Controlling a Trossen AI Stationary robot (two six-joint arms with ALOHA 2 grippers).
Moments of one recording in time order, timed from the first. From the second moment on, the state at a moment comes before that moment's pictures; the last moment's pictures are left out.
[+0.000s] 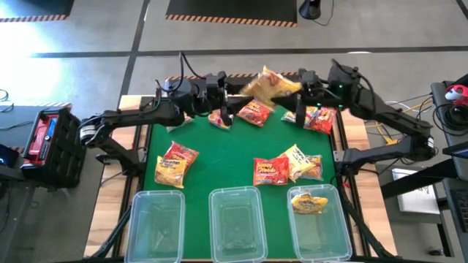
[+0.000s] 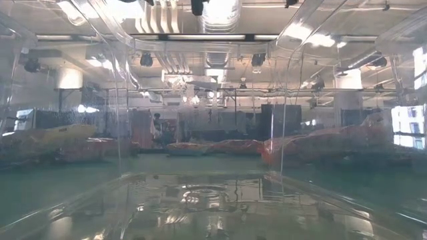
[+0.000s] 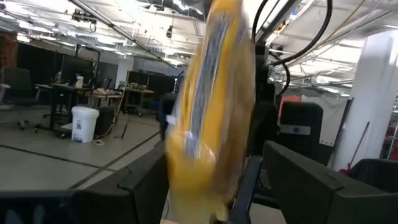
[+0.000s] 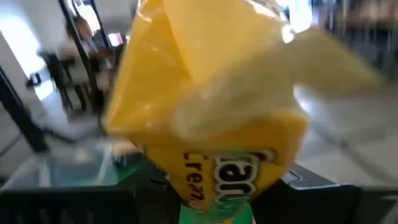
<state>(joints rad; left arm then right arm) 0.28 1.50 1.28 0.53 0.14 -0.22 -0.40 1.11 1.35 -0.40 -0.26 0.11</state>
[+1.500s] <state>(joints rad) 0.34 1.49 1.28 0.34 0.06 -0.28 0.16 1.25 1.50 -1.49 -0.71 0.65</state>
